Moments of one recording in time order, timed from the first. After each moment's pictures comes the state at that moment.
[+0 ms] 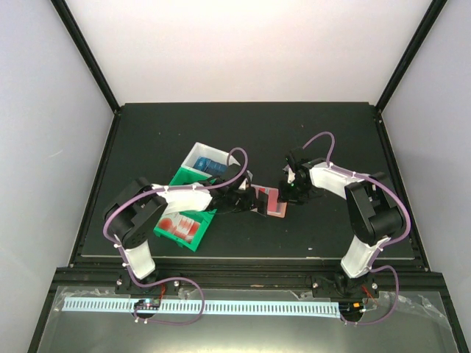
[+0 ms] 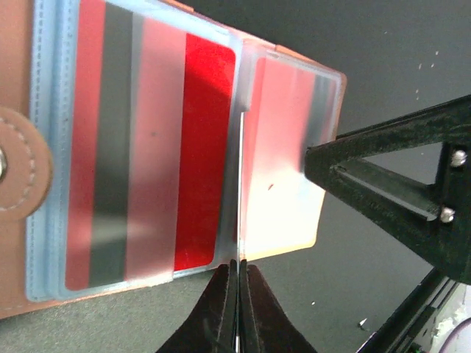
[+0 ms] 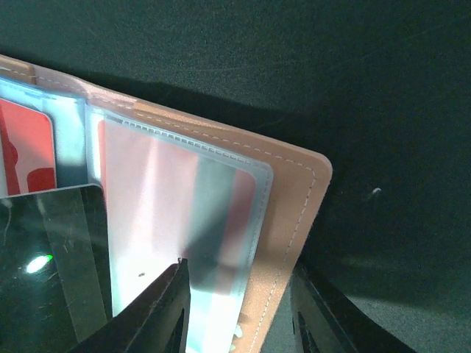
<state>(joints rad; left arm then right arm) -0.79 1.77 0.94 -0.05 0.32 -0.94 0.41 1.75 1.01 -0.65 -0.26 0.44</state>
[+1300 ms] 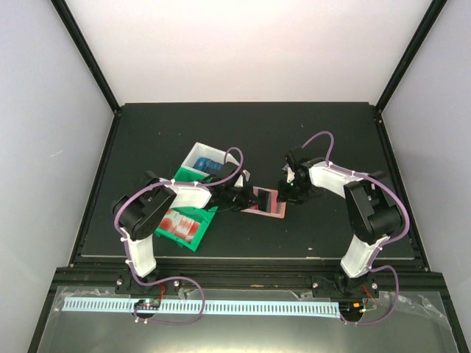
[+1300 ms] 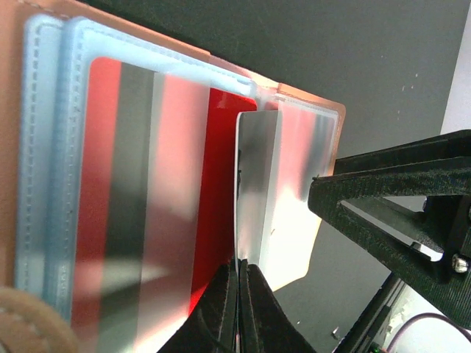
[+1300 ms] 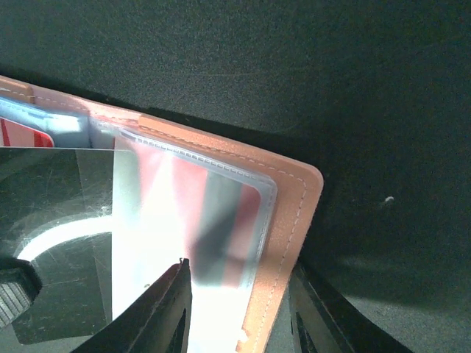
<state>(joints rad) -0.72 1.86 0.91 0.12 0.46 -1.00 0.41 1.76 1.02 -0.65 -0.27 0.43</state>
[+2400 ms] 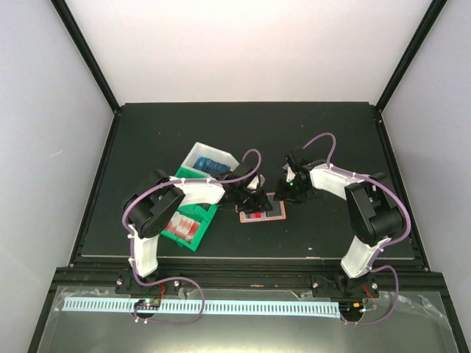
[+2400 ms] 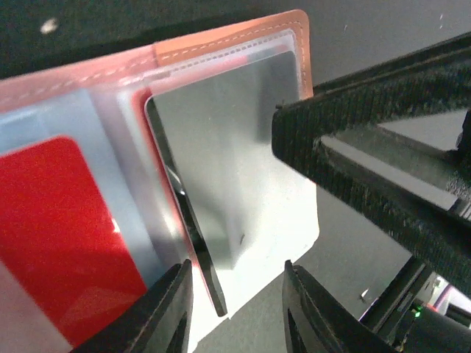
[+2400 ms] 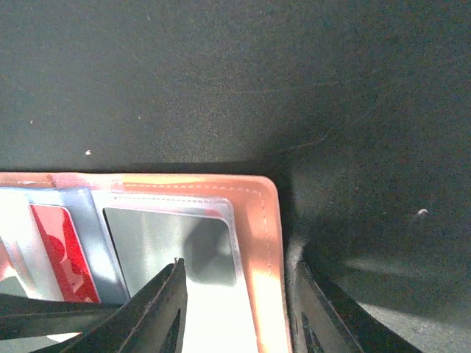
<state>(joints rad) -0.80 1.94 1.10 -0.12 0.49 -0.86 0.41 1.74 0.99 -0.57 -0.31 0.50</state>
